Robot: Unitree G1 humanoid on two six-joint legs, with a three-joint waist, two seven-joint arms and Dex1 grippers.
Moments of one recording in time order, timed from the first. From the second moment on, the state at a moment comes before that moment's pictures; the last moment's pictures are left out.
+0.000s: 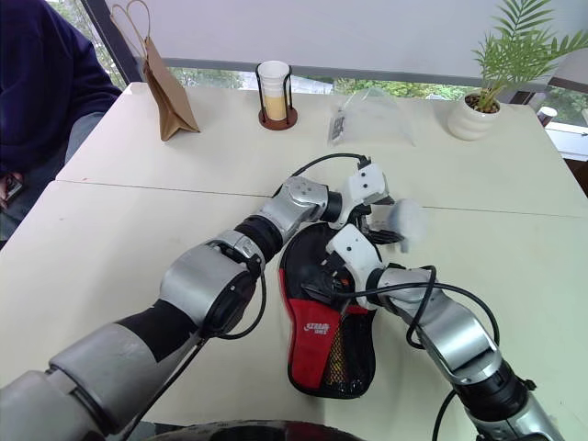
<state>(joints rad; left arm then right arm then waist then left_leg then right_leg) -1.31 -0.19 -0.04 1.37 0.16 -0.18 -1.01 -0.16 -0.65 0.24 -0.63 0.28 0.97 0.59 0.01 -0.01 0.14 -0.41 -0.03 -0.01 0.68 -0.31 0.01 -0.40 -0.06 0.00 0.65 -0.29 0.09</state>
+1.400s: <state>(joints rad) -0.63 0.14 -0.36 0.42 0.01 0.01 -1.31 -0.45 -0.87 0.03 -0.07 0.32 0.94 0.68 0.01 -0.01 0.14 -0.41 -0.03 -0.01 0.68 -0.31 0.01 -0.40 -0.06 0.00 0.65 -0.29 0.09</state>
